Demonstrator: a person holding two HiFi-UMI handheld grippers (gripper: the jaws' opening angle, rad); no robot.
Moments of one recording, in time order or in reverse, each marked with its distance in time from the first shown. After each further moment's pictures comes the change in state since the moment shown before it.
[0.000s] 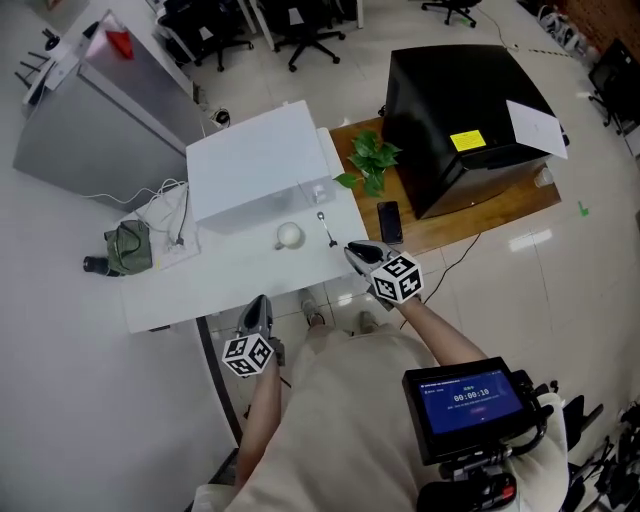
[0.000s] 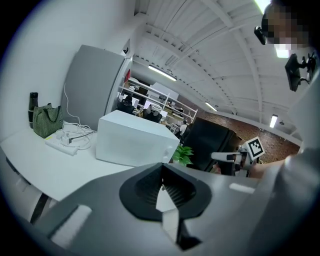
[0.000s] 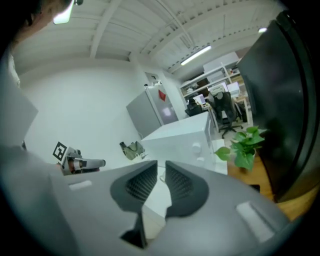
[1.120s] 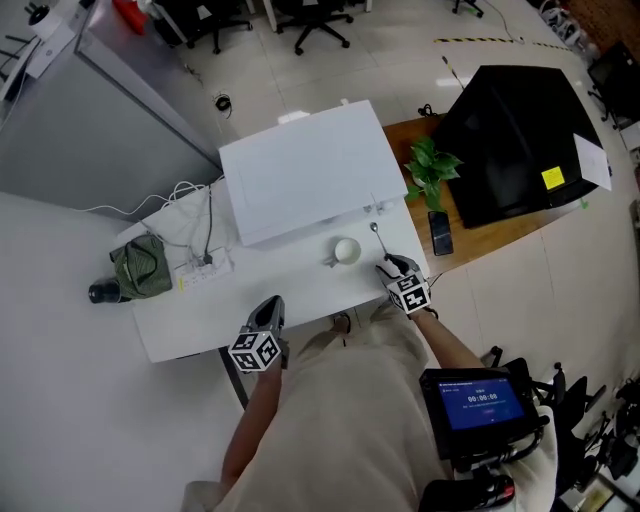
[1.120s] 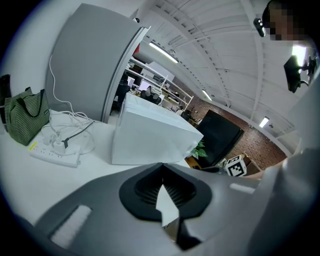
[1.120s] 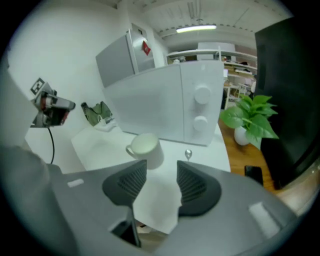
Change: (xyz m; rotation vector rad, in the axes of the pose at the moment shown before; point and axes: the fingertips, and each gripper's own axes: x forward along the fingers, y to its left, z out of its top) left arm 0.053 0.172 0.052 -0.008 0.236 -0.144; right arm 0.154 -0.044 -0.119 -0.068 0.340 -0.352
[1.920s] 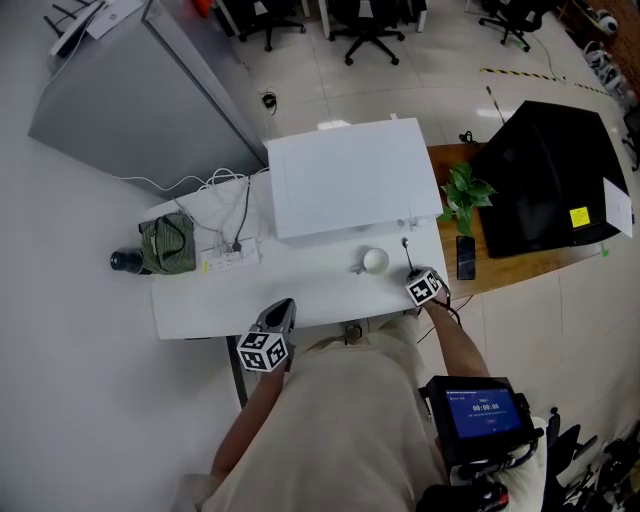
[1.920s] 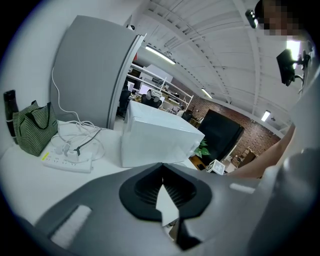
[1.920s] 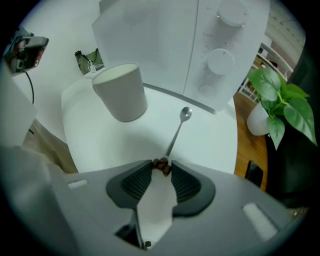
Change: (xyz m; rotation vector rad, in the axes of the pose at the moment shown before) left arm -0.030 0.021 -0.005 0.048 -0.017 0.037; right arm 0.083 -0.053 -0.085 -0.264 0.424 -0.058
